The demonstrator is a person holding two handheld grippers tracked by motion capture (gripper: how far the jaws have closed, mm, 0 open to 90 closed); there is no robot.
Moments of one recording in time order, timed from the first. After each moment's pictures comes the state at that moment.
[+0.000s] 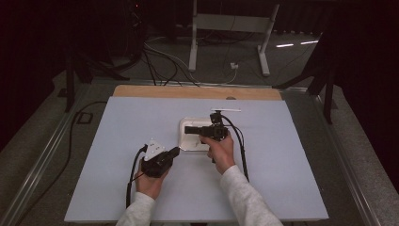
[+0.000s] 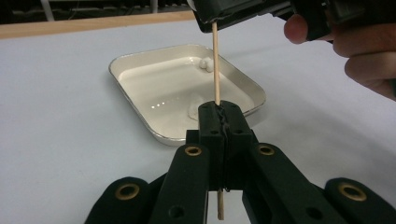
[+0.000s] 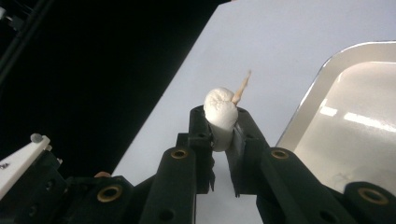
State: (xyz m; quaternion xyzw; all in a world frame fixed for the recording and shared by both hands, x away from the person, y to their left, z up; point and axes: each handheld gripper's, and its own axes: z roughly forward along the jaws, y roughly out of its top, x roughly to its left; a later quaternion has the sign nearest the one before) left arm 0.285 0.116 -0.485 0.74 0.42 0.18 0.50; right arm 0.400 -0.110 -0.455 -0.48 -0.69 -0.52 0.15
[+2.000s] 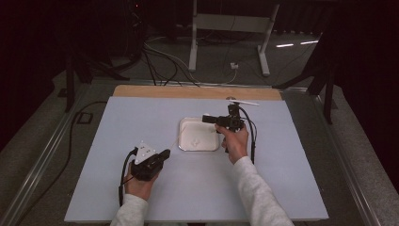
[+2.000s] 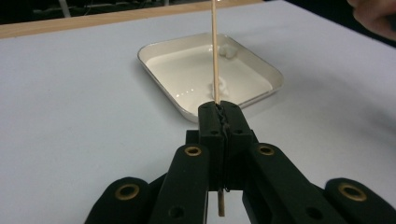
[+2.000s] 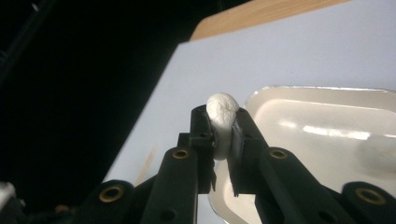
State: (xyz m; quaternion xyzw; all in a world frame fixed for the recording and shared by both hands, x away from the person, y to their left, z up) left arm 0.277 0.139 -0.483 0.75 0.43 0.19 0.47; right arm 0.425 -0.160 -0.449 -0.53 -0.66 -0.52 0.10
